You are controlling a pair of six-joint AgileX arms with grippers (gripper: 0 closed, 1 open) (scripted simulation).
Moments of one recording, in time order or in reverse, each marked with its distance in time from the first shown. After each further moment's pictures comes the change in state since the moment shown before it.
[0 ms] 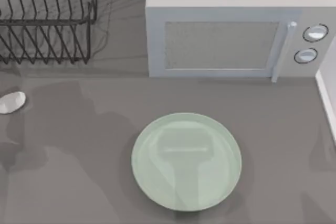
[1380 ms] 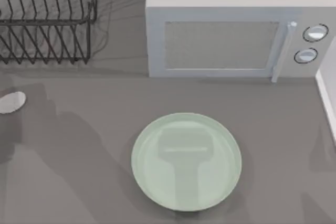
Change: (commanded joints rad) left arm 0.003 0.135 -0.214 0.349 0.001 0.005; right arm 0.000 0.000 0.000 0.000 0.000 0.000
